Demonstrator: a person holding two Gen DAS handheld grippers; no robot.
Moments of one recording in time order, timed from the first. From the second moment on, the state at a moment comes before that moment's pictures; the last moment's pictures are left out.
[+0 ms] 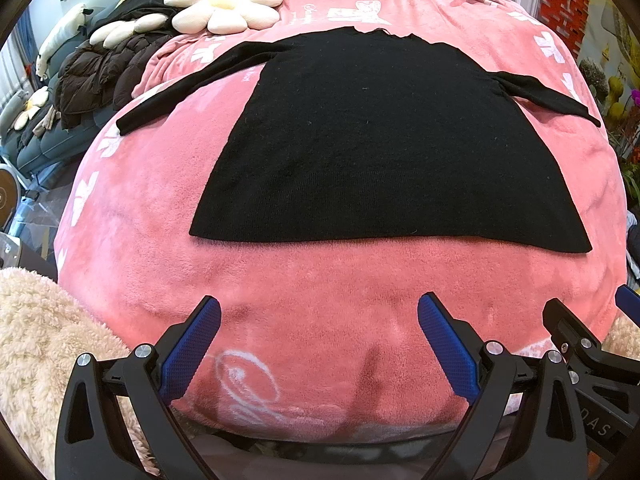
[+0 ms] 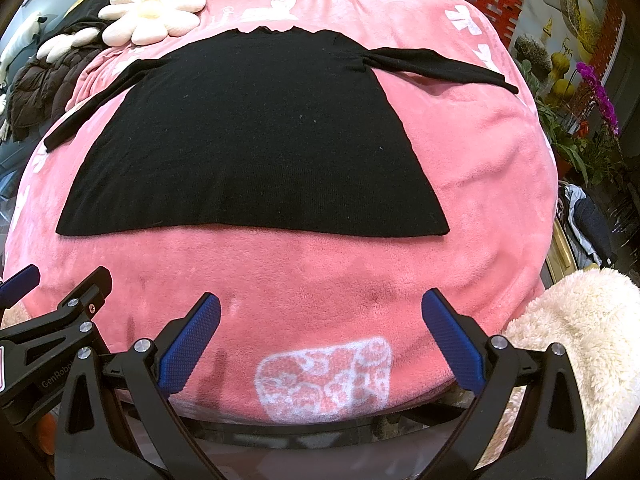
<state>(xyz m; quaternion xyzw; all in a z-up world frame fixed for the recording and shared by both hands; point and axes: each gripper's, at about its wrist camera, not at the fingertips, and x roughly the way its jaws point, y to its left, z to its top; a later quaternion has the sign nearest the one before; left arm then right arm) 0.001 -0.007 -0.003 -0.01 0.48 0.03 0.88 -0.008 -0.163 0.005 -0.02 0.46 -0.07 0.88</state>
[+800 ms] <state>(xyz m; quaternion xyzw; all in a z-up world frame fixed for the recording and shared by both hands) 0.005 0.018 0.006 -0.09 0.49 -0.01 0.87 0.051 -0.234 0.034 0.05 0.45 -0.07 0.89</state>
